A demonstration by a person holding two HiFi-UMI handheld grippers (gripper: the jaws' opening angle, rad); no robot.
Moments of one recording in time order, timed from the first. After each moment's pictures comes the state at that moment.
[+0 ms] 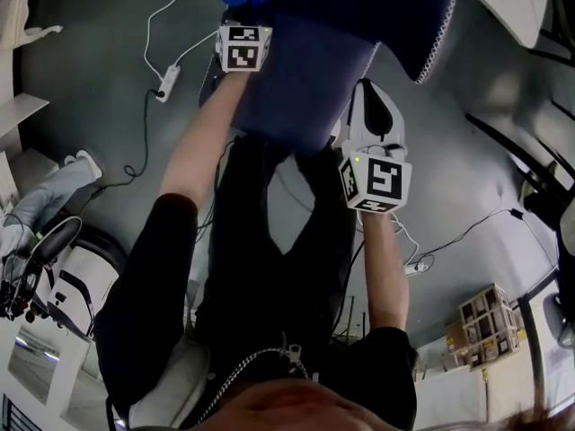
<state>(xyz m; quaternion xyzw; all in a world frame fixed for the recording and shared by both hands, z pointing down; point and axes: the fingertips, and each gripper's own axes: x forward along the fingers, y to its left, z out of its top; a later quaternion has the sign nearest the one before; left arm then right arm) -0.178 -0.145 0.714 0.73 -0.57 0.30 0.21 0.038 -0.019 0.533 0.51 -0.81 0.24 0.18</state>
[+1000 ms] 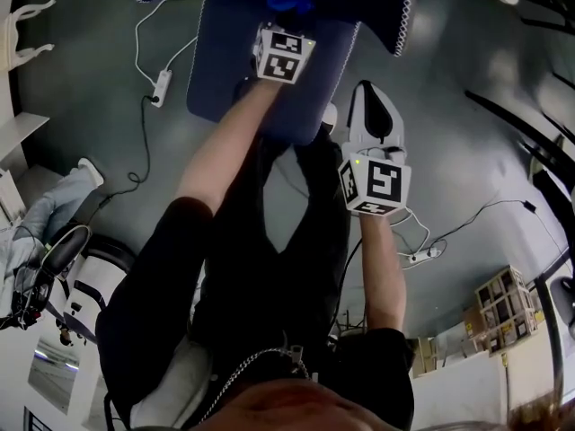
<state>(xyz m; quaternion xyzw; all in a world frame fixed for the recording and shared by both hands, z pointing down) -0.009 -0.112 0.712 0.81 -0.47 0.28 0.22 0.092 0.014 0.537 0.55 -0.78 0.26 0.17</state>
